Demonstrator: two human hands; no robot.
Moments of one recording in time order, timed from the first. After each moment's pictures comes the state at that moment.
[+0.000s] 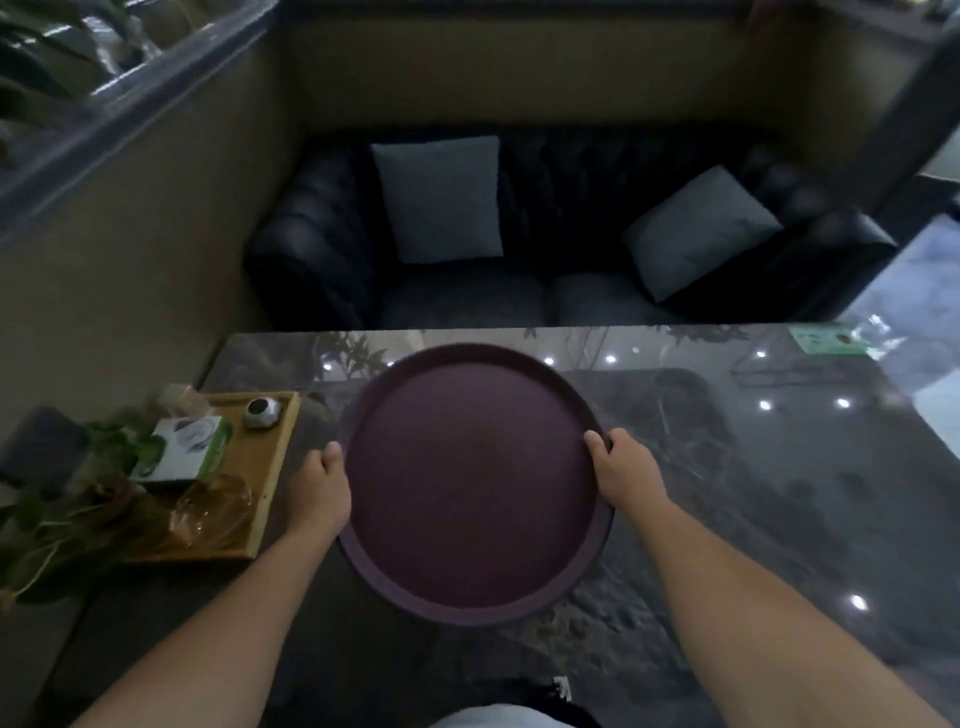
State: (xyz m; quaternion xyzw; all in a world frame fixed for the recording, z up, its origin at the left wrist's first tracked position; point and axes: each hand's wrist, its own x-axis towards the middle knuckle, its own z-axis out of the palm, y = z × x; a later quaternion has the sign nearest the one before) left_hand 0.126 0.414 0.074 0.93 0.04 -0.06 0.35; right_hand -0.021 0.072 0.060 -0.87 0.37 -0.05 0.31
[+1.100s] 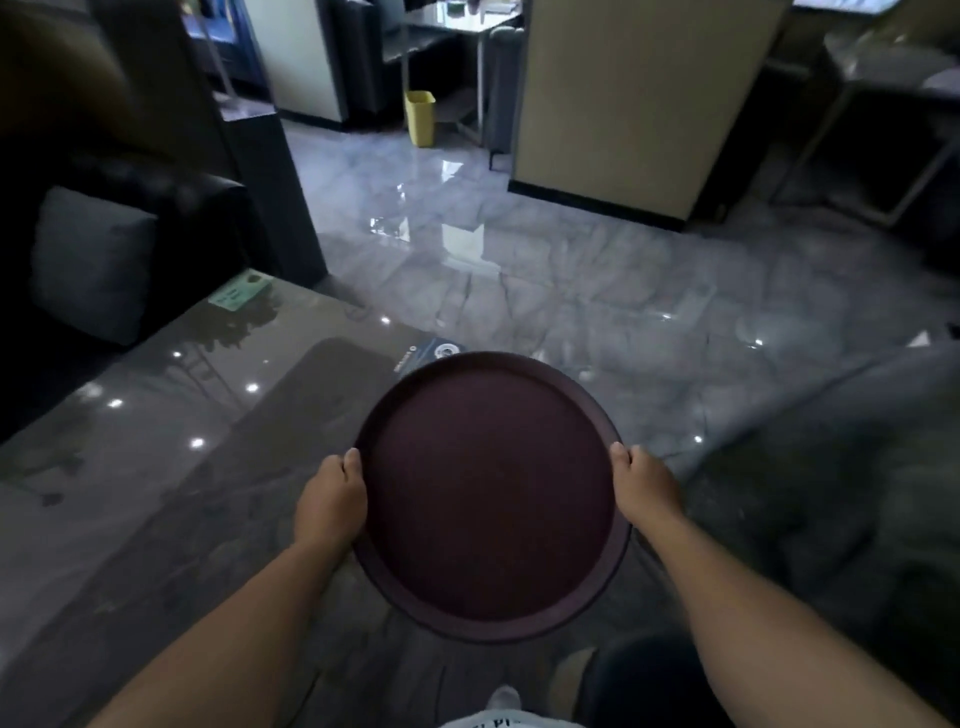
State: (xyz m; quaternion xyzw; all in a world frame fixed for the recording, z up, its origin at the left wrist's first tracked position) left_hand -0.273 0.001 0.060 0.79 -0.50 -0.25 0.25; right_hand -0.647 -0.009 0.057 -0.51 0.82 -0.16 0.20
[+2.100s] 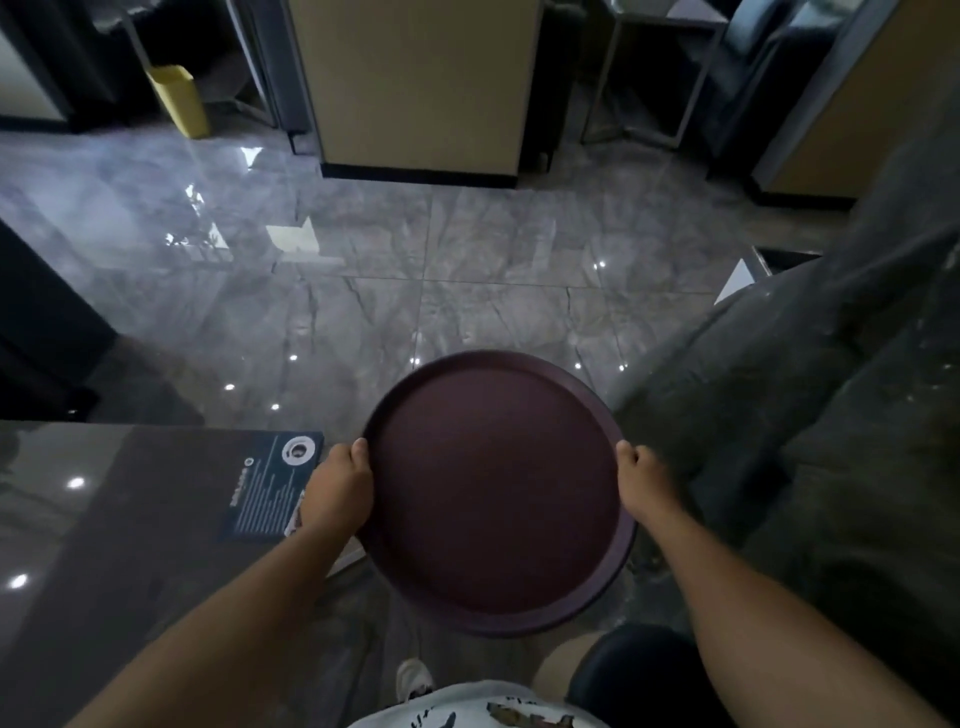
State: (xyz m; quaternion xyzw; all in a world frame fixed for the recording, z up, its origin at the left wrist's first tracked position) left_hand -0.437 -0.229 0.035 0.67 -0.65 -0.32 0.16; right_hand -0.779 -0.074 0.040 -0.27 0.92 -0.20 0.22
